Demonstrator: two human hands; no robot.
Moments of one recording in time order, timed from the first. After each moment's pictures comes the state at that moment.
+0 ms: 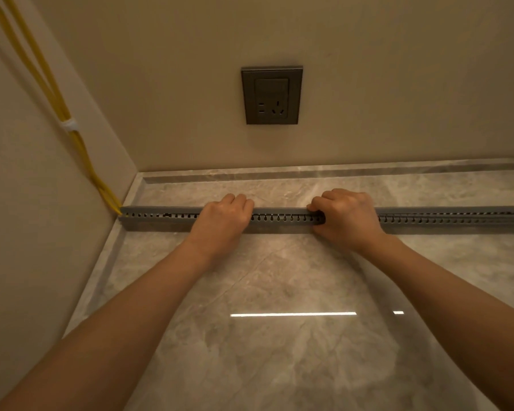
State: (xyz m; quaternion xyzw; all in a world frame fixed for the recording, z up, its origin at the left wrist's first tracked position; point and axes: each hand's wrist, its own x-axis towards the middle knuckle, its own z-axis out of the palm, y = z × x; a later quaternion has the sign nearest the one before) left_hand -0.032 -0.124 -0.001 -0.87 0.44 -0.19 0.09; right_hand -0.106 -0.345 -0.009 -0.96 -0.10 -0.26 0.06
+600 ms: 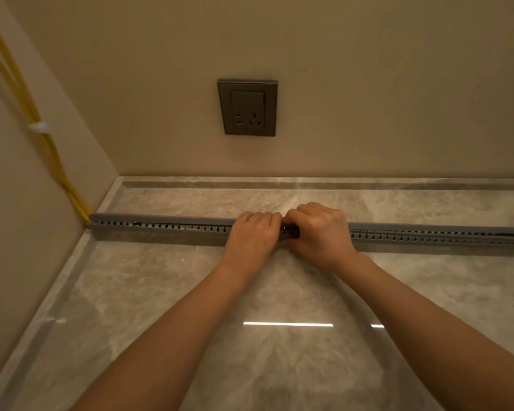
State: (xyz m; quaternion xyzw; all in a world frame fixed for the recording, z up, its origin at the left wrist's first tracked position) left_hand -0.066 -0.211 -0.022 -0.90 0.38 -0.19 -0.04; right_hand -0.108 -0.352 -0.012 -0.94 -0.11 -0.29 0.11
